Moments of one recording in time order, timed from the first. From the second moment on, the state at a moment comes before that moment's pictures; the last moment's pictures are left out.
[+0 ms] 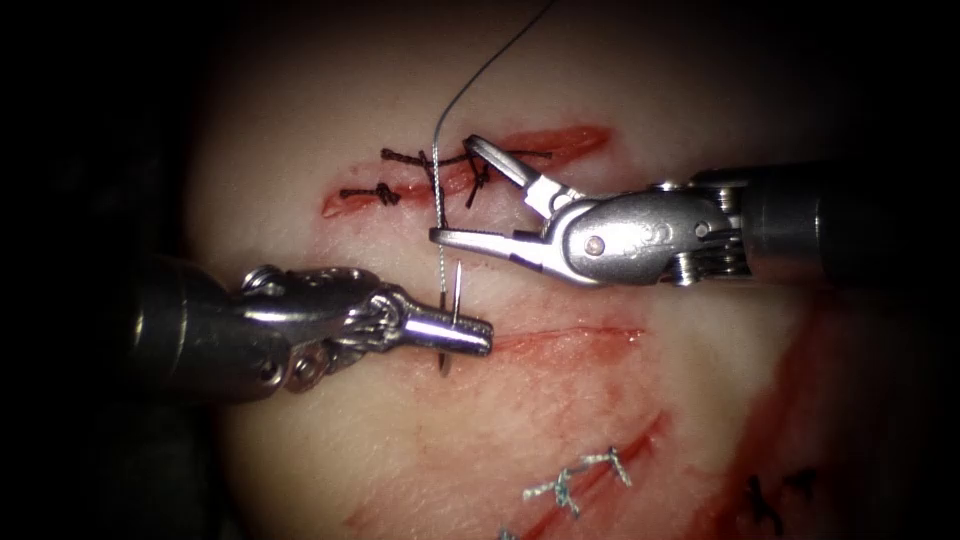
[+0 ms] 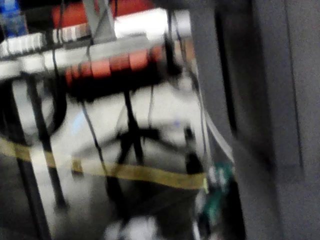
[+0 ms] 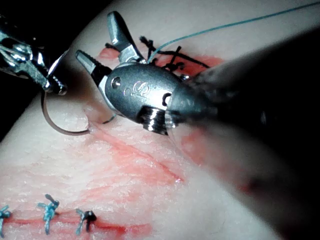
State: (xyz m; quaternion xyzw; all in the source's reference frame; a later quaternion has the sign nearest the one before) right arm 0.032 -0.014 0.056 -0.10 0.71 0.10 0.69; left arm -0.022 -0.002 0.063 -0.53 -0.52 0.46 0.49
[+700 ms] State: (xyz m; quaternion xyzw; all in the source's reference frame) right arm 0.038 -0.017 0.054 0.15 0.65 -0.29 0.68; left arm -0.016 0.007 0.055 -0.45 -0.62 0.20 0.61
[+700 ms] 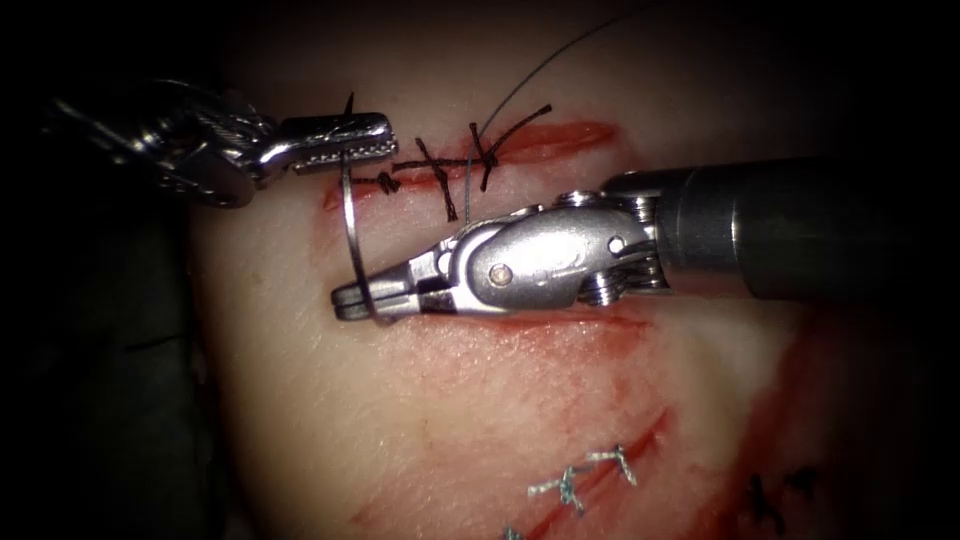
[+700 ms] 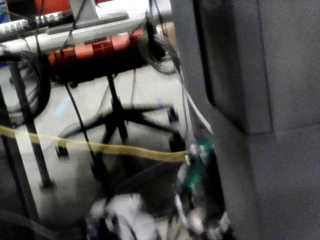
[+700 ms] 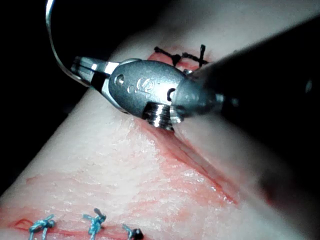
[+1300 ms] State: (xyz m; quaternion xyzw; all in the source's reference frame) right arm 0.034 -0.021 0.052 0.27 0.64 -0.34 0.64; left arm -0.007 0.011 0.057 -0.53 -0.51 0.33 0.59
